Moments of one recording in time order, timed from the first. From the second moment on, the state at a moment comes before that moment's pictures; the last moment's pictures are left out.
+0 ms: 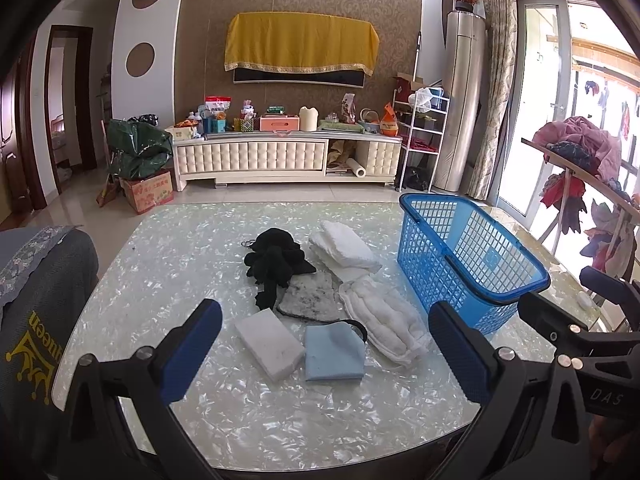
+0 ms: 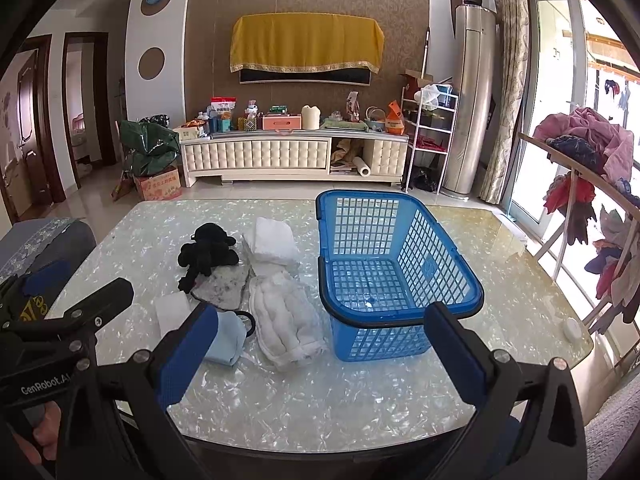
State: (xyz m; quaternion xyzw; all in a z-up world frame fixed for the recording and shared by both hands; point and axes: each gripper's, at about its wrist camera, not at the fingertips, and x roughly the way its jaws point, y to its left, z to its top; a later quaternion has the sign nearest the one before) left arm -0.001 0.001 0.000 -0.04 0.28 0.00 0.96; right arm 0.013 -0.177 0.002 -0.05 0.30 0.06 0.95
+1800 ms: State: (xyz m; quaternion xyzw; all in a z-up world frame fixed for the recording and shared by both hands) left arm 0.005 0.001 0.026 -0.04 0.27 0.01 0.96; right arm 0.016 -0.172 0.015 -0.06 0.28 0.06 0.96
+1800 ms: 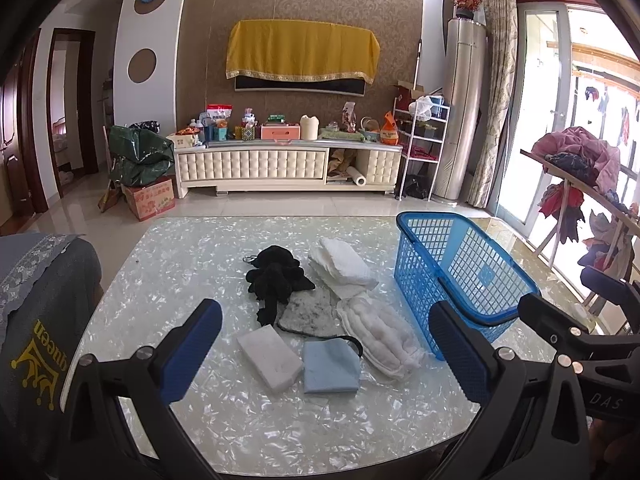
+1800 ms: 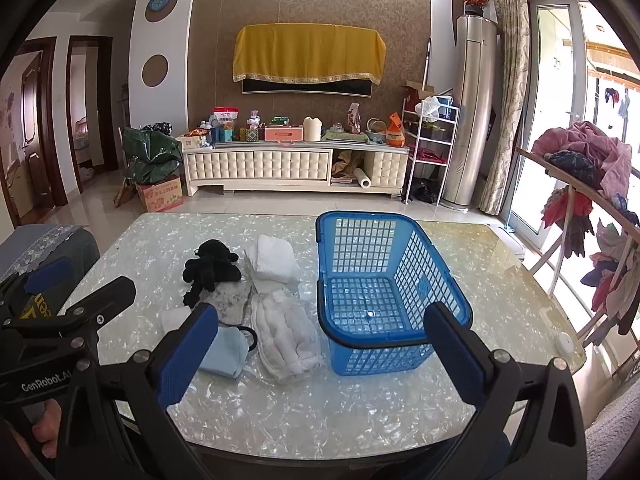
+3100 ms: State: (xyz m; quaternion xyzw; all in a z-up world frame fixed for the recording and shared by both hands) left arm 0.174 0.068 -0.066 0.02 0.55 -0.11 0.83; right arm 0.163 -0.123 -0.028 -0.12 0.44 0.19 0.87
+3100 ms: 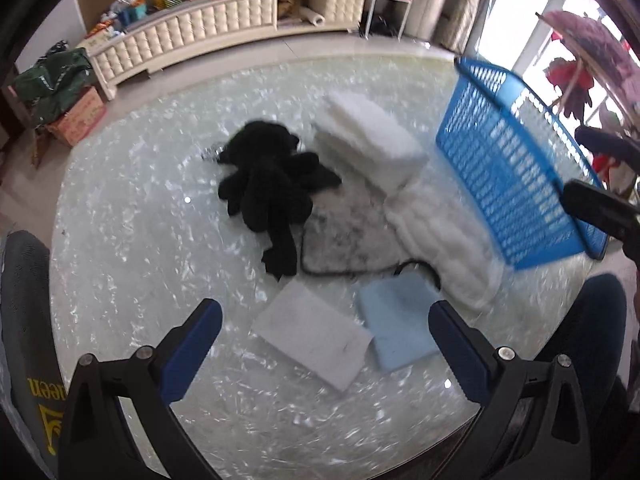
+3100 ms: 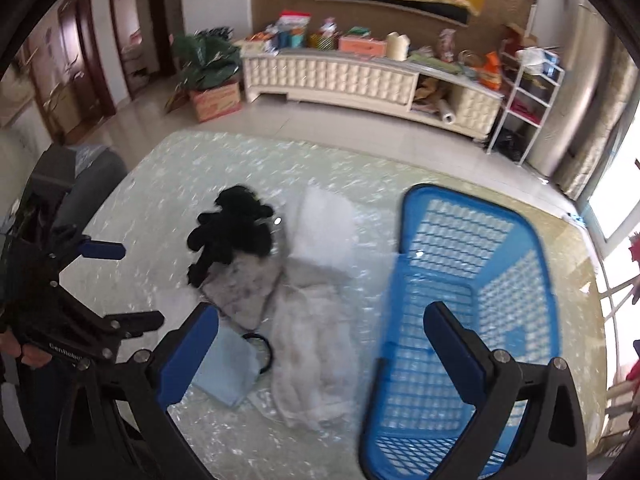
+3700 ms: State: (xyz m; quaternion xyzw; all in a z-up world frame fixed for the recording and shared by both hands) left arm 0.182 0.095 -0.140 -0.02 0.62 -0.13 0.77; right arm 0.197 -0.062 -0.096 -0.19 0.53 0.21 0.80
